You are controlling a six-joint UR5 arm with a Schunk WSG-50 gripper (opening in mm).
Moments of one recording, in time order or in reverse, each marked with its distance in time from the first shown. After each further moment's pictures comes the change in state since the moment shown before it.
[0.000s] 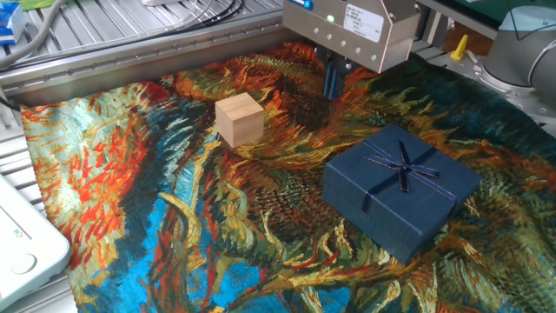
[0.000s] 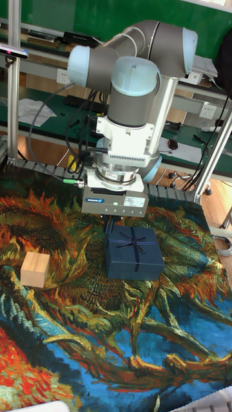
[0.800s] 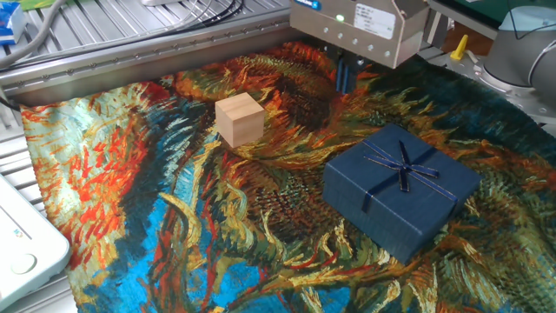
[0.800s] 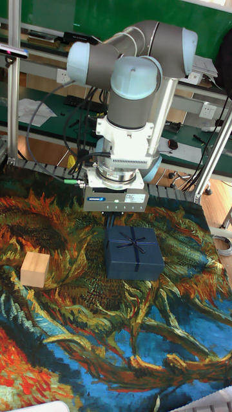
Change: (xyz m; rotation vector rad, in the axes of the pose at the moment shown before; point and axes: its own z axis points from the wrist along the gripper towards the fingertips) arm 0.020 0.011 -0.001 -0.048 0.079 -0.089
